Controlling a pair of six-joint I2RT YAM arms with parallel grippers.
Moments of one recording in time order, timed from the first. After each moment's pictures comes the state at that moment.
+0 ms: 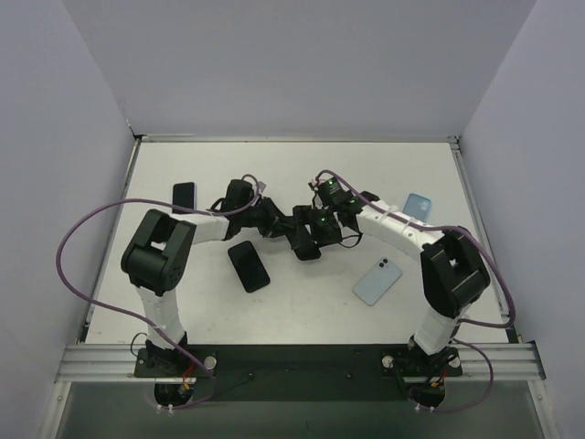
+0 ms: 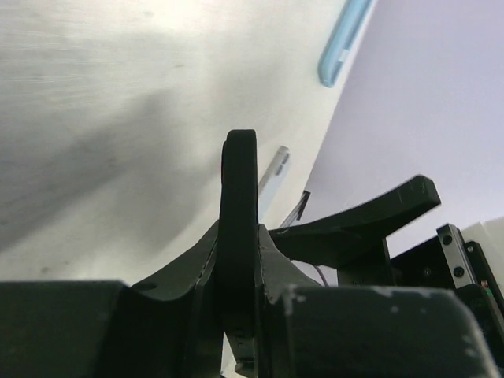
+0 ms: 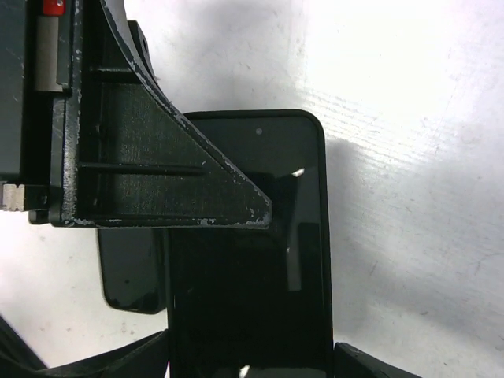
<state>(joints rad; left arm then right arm) -0.42 1.93 1.03 0.20 0.67 -1.16 0.62 1.75 1.20 -0.50 -0.26 0.42</state>
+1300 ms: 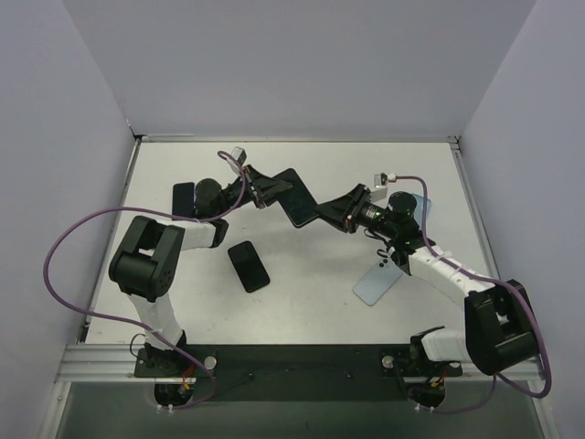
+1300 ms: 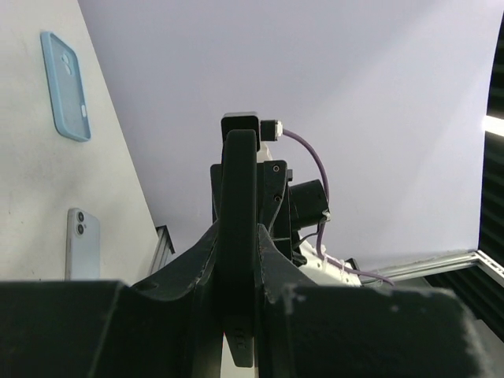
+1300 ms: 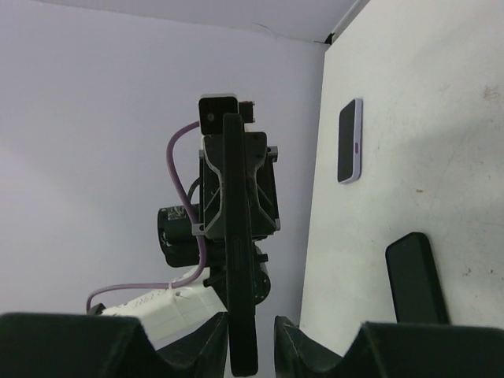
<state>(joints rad) -0.35 1.83 0.88 1.22 0.78 -1.67 0.35 1.31 0.61 0.60 -0.65 1.32</state>
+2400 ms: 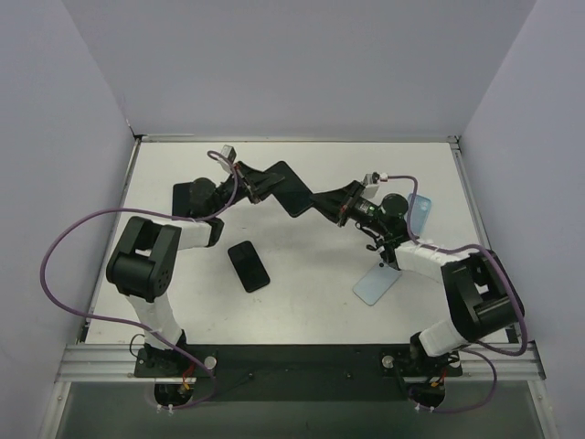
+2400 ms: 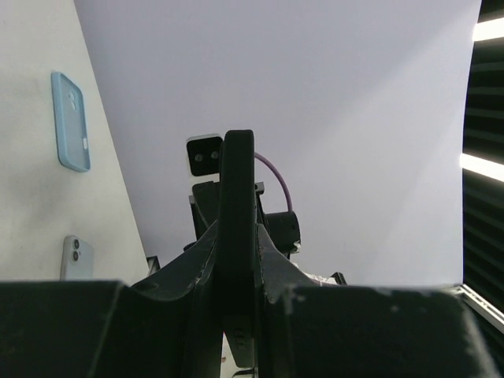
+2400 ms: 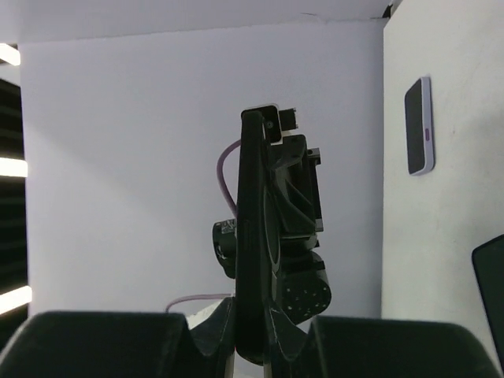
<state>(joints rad) -0.31 1.82 0.87 1.24 0.72 -1.72 0.37 1.47 0.60 0.95 -0.62 1.58</state>
